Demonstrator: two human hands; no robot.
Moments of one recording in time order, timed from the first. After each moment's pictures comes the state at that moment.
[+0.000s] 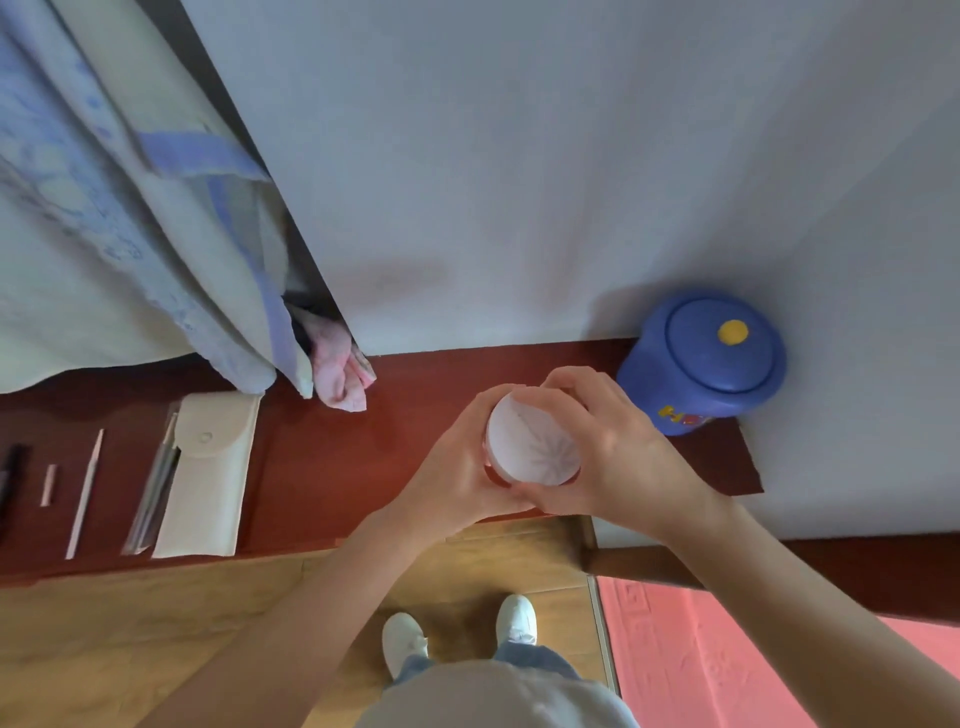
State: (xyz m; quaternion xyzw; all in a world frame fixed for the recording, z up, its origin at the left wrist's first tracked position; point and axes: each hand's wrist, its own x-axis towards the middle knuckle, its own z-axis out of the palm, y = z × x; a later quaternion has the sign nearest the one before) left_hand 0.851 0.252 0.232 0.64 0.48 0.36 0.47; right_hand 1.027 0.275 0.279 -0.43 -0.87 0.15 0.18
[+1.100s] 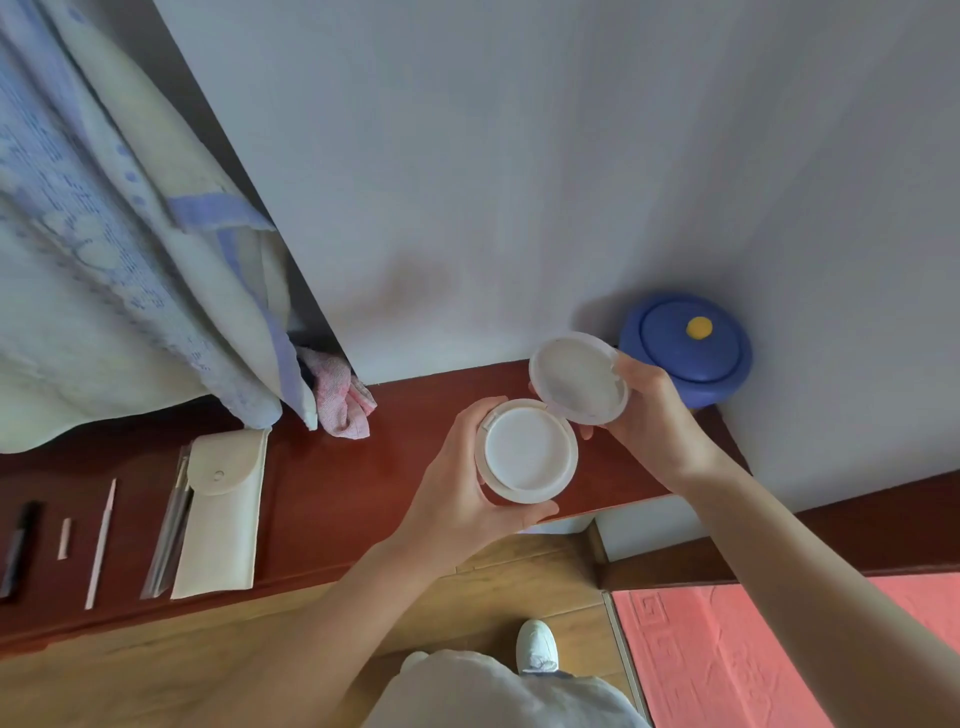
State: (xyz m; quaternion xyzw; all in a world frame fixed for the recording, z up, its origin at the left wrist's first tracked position) left_hand 0.848 0.228 0.259 0.69 0.48 0.38 0.39; right_hand 1.038 0.281 0.306 -0.43 -0.52 0.64 0.38
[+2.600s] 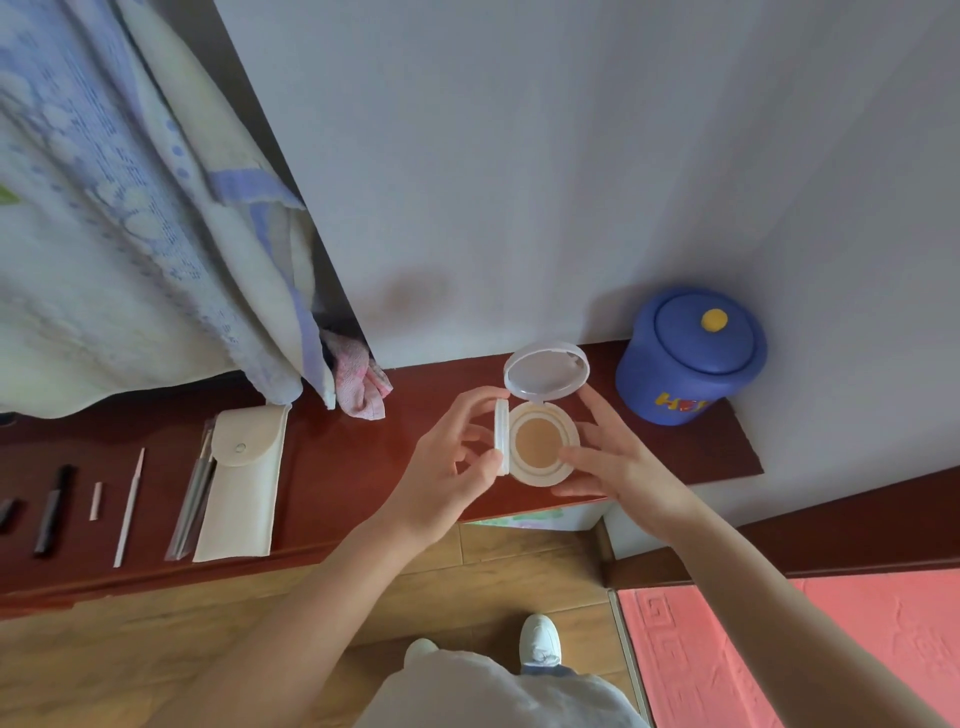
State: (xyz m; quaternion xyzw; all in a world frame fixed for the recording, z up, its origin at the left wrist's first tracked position) left_hand 0.826 0.221 0.268 0.61 0.48 0.37 0.51; right_hand 1.034 0.243 0.252 -0.45 -0.48 0.69 0.31
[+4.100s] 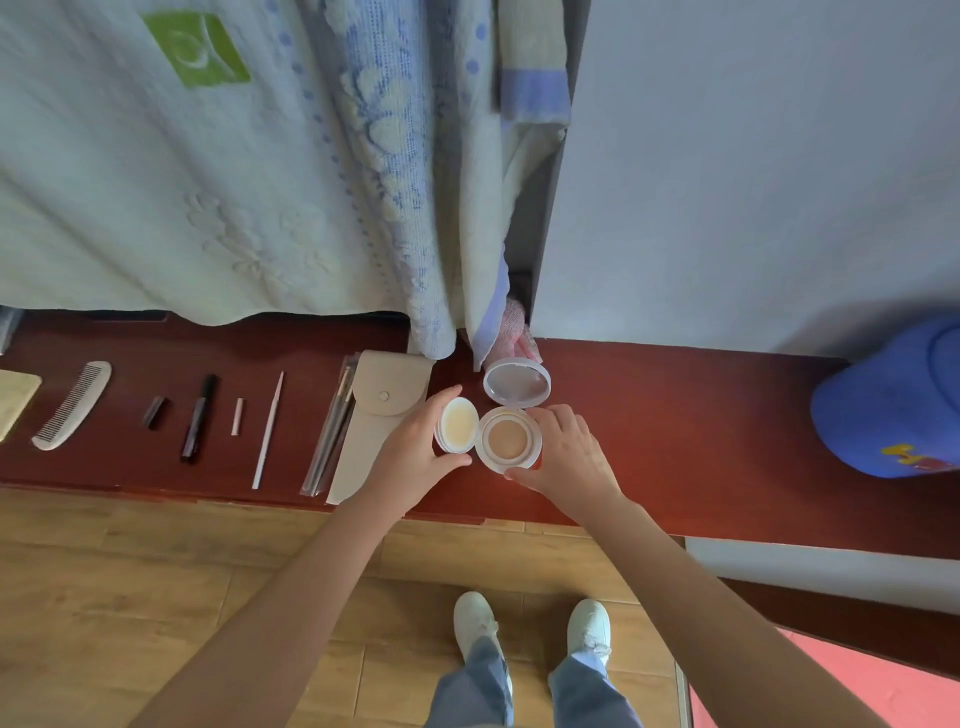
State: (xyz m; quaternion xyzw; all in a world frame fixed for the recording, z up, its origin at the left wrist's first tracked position) left_hand 0.636 0.219 0.145 0.59 0.70 0.24 0.31; right_hand 0.830 0.269 0.144 -0.52 -0.81 0.26 0.05
